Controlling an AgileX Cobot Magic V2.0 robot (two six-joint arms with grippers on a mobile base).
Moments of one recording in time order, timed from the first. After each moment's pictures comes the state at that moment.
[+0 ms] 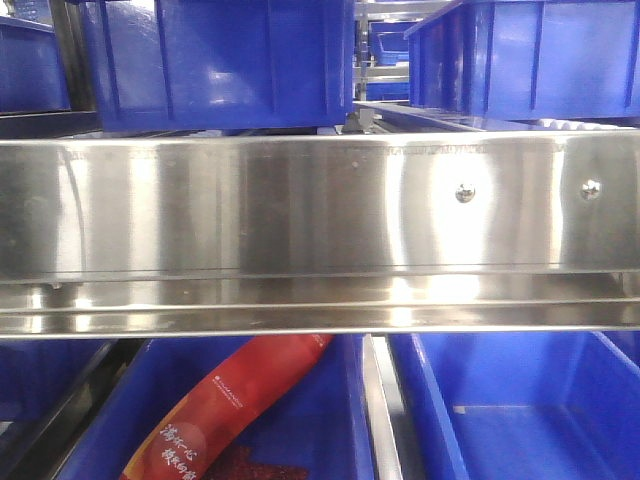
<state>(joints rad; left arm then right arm) -0.18 1.40 -1.95 0.11 1.31 -0.24 0.21 1.31 -1.83 0.02 1.21 0.02</state>
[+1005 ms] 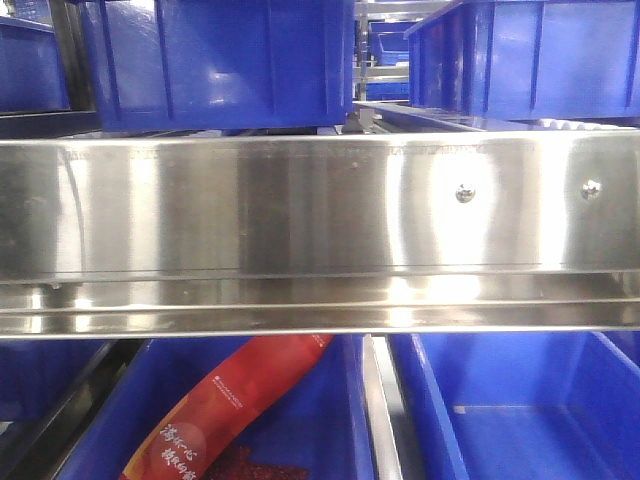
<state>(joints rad) -0.18 1.40 -1.95 0.11 1.31 -0.24 0.21 1.31 -1.83 0.02 1.21 0.02</state>
